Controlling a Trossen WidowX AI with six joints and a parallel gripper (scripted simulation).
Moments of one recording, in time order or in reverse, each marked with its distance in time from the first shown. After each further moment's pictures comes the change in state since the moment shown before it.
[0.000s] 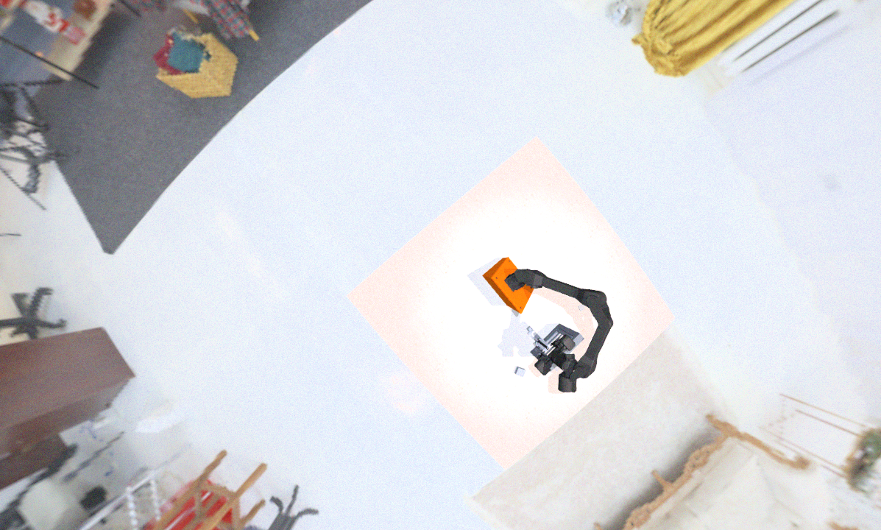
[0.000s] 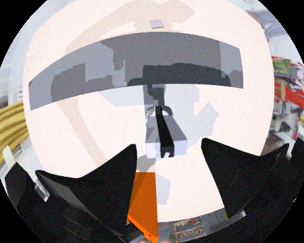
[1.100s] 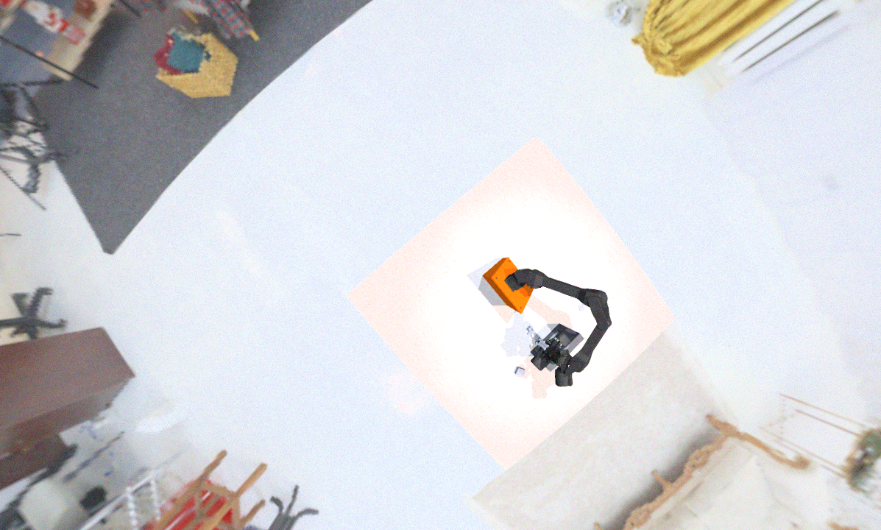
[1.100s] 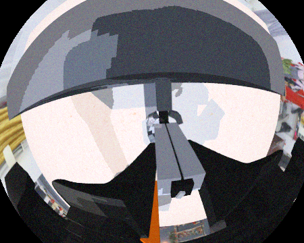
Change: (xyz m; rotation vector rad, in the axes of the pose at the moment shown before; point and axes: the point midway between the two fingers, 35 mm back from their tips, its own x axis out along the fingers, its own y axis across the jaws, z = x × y) arm 0.042 0.003 -0.002 0.001 0.002 0.010
